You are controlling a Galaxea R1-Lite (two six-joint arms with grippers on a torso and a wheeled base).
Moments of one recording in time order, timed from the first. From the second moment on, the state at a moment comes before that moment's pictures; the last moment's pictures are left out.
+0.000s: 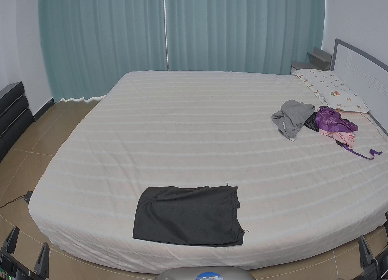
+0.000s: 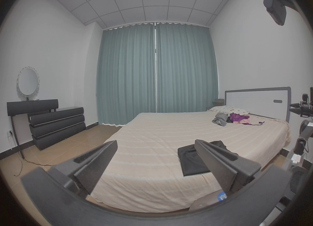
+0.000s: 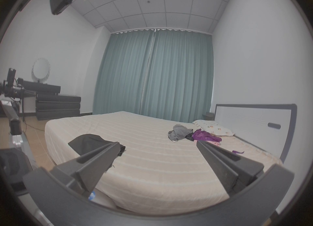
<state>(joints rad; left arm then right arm) 0.00 0.01 -0.02 0.00 0.00 0.01 0.00 0.01 -0.02 -0.04 0.11 -0.16</state>
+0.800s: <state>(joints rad) 0.00 0.01 -0.02 0.00 0.00 0.00 0.00 0.01 -0.02 -0.03 0.13 -0.08</state>
